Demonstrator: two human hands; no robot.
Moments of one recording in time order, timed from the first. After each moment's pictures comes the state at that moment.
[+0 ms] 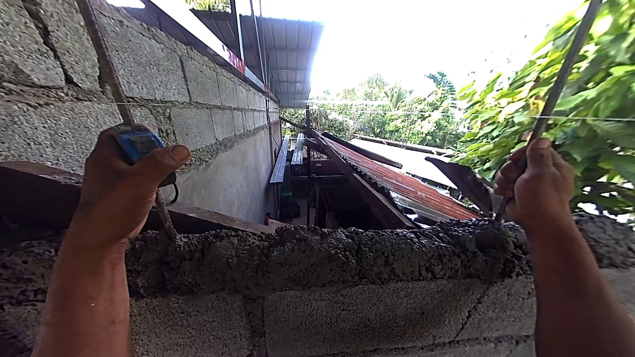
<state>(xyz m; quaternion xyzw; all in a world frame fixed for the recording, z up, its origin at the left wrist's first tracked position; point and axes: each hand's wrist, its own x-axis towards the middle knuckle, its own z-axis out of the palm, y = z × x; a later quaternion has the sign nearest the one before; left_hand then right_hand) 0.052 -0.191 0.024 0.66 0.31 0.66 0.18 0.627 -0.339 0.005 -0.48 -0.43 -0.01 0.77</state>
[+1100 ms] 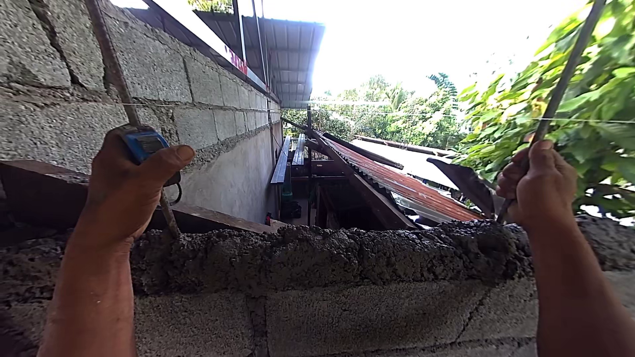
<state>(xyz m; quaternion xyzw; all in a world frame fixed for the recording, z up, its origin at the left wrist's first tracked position) 0.054 -0.193 0.025 0.66 0.30 0.67 0.19 0.623 -0.339 0.006 -0.49 -0.41 0.00 0.77</state>
